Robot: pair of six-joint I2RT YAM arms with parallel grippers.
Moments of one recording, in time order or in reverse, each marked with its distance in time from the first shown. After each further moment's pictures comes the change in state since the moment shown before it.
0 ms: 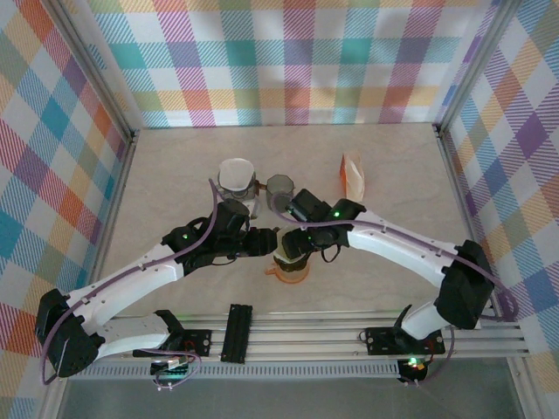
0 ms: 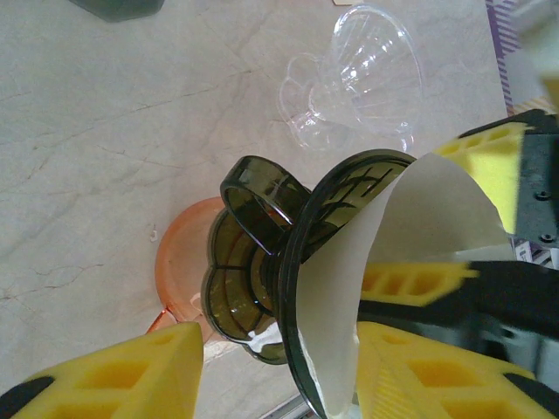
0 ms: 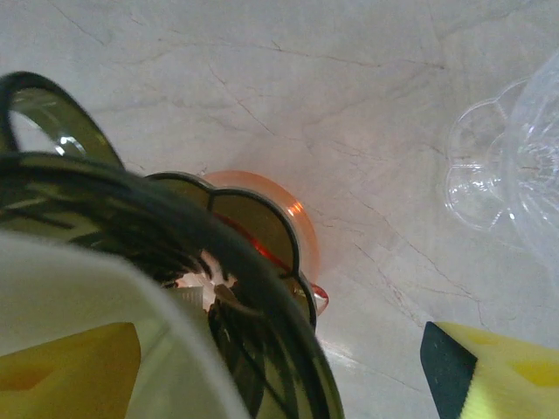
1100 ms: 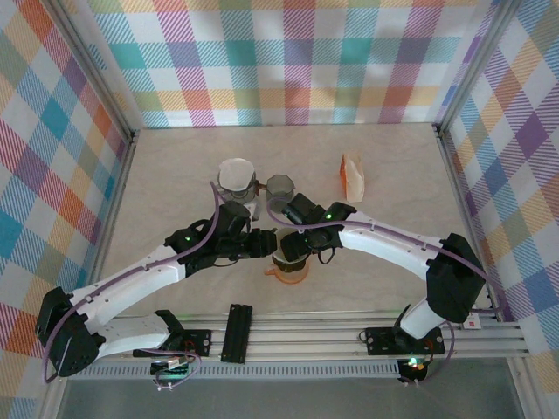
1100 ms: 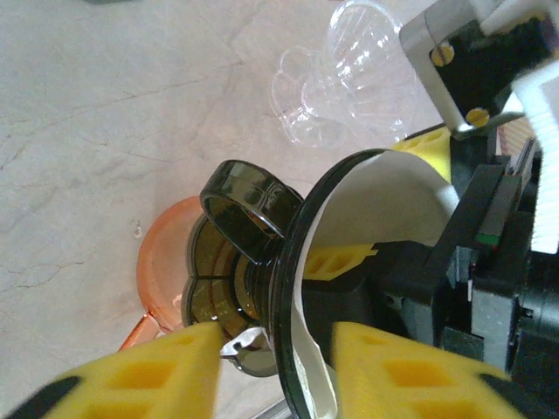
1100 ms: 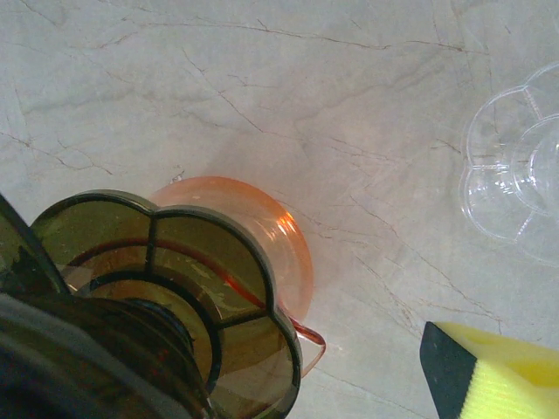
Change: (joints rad) left arm 0.000 0.010 -0.039 0.058 0.027 -0.031; right arm -0.006 0.055 -0.049 0.068 0.003 0.004
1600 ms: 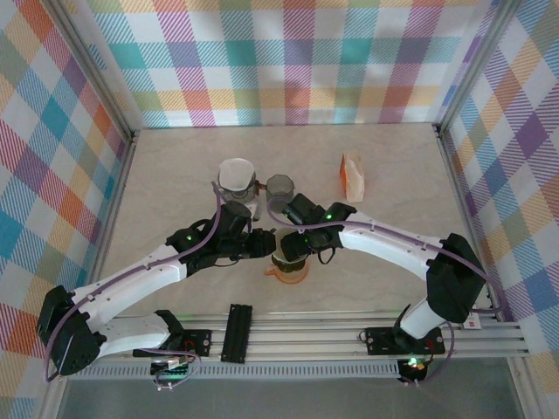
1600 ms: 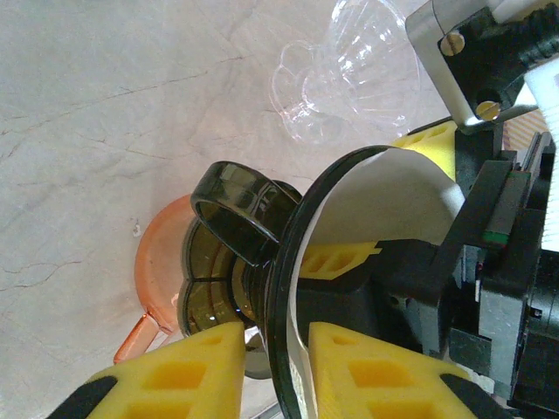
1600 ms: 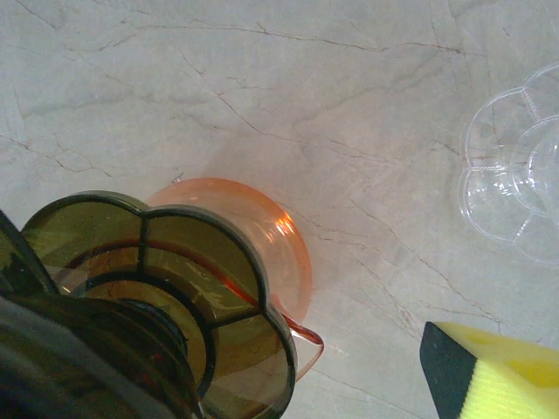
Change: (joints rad) left arm 0.000 0.006 0.000 0.004 0.007 0.001; right arm 0.000 -0.002 -0.003 0.006 0.003 0.003
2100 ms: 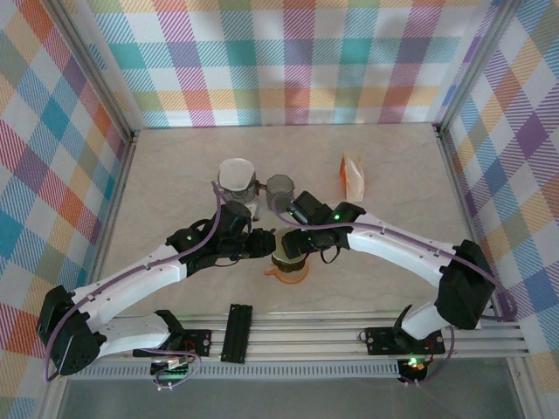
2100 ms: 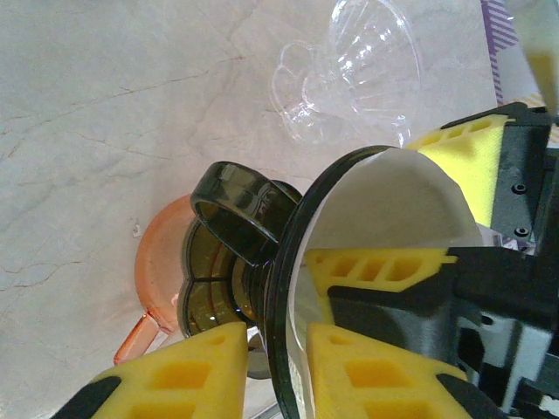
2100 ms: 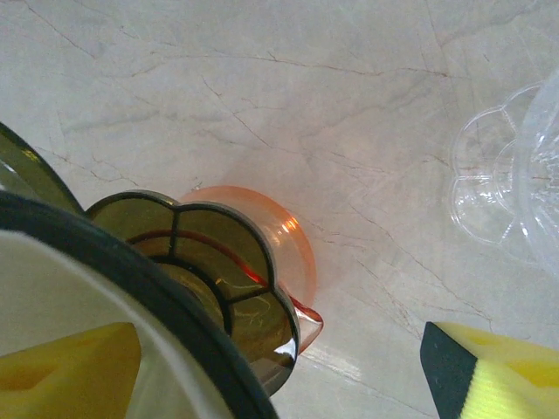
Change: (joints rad) left arm 0.000 0.000 0.000 0.000 0.000 0.000; right arm 0.000 -0.058 -0.002 -0.002 0.001 0.004
